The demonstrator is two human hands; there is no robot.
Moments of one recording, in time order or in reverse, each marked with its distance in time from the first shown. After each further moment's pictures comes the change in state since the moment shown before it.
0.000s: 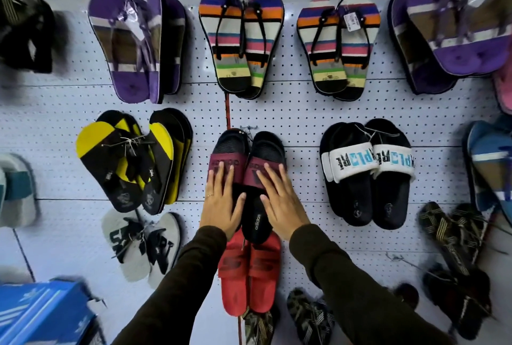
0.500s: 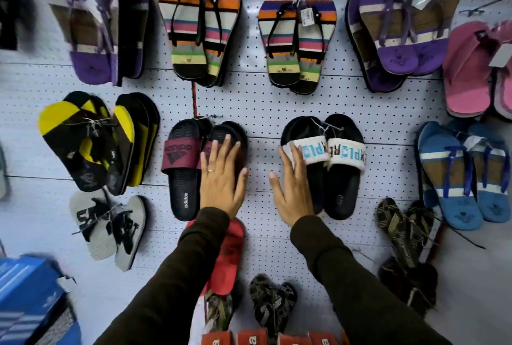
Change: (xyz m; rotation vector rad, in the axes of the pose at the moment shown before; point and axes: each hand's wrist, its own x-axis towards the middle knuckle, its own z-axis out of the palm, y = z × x) left_hand 0.002 0.132 0.021 0.069 0.228 0.068; right_hand -0.046 0.084 -0.087 0.202 0.286 0.103
